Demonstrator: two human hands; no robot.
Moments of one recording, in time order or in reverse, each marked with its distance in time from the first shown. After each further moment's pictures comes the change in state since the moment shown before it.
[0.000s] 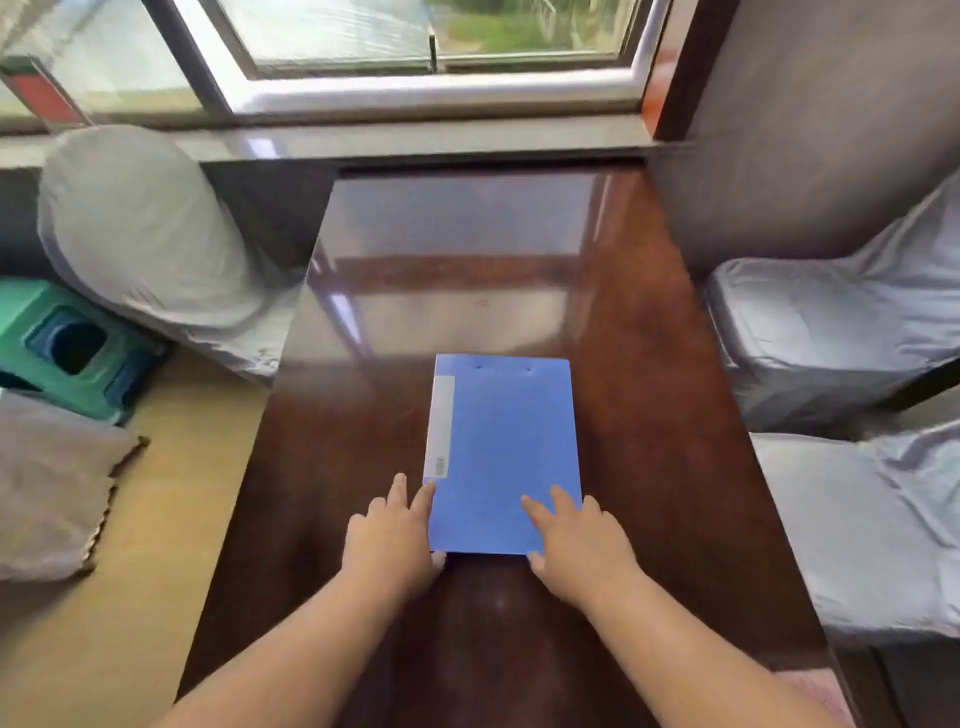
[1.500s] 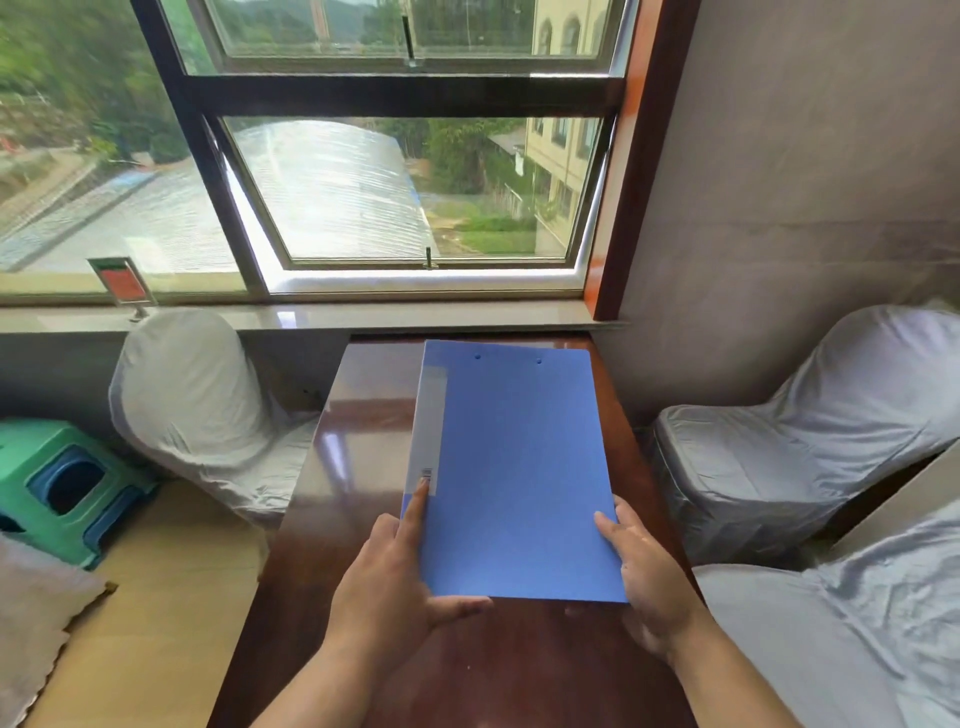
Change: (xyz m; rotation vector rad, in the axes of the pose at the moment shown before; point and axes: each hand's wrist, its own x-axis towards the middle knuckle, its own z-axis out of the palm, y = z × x) left_hand -0.107 0.001 -0.157 -0.562 0.535 0.173; right_hand -0.123 0.040 -0.167 1.902 0.300 -0.176
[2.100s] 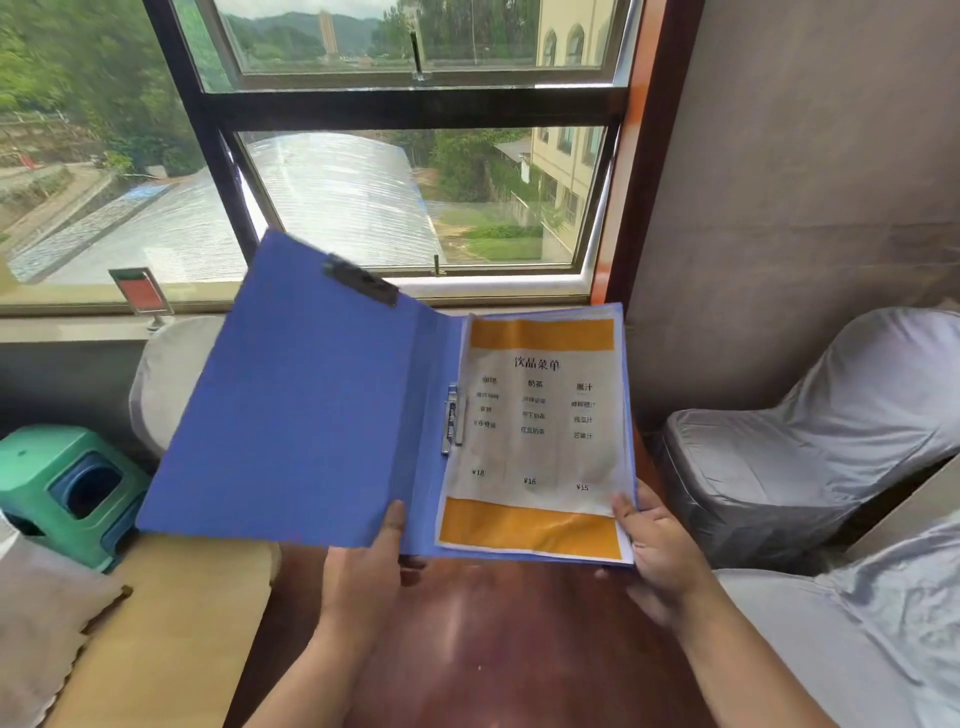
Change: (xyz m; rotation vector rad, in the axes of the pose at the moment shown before) left_hand 0.008 -0.005 -0.013 -0.914 0.387 -0.408; right_hand 0.020 -0.004 -0.008 0.061 0.075 -0.108
